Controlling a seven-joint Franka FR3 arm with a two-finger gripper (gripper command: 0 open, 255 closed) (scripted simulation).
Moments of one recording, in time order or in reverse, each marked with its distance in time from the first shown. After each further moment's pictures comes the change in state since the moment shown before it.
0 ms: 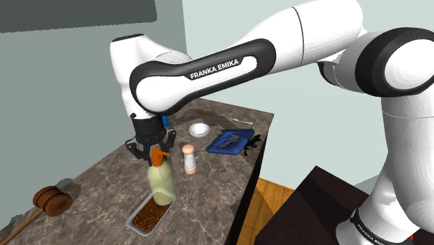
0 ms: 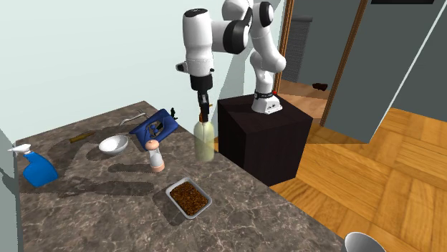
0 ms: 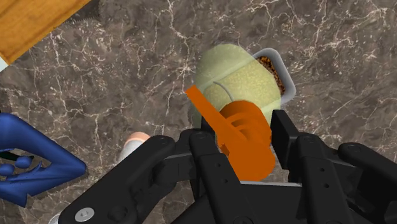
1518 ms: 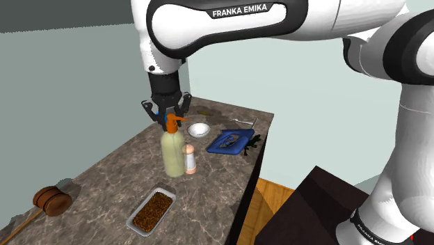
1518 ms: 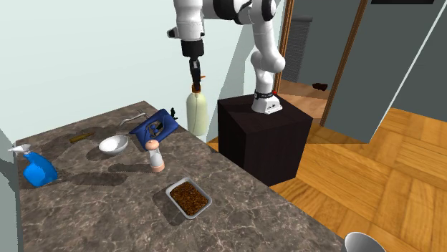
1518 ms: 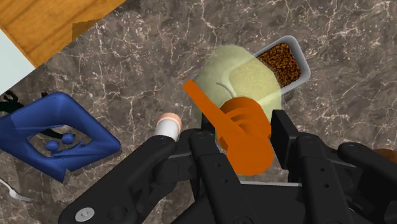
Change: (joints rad) arm -0.102 -0.148 -0.002 0.041 0.072 -0.174 -0.122
